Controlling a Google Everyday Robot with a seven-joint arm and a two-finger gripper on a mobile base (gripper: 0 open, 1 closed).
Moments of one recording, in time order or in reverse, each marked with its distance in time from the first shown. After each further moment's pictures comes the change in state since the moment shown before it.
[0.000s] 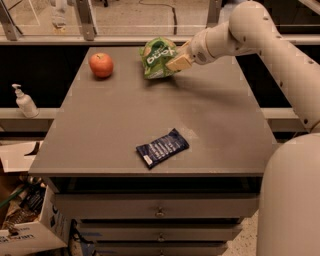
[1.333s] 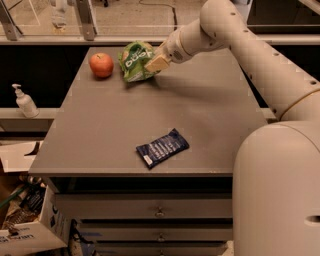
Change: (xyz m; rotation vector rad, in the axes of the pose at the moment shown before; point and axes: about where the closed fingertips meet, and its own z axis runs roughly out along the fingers) arm -0.043 0.031 0.053 -0.097 0.011 -0.044
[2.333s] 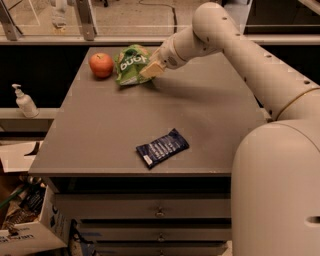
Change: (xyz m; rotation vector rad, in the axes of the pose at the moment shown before) arm 0.004 0.023 0.020 -0.053 0.027 0.007
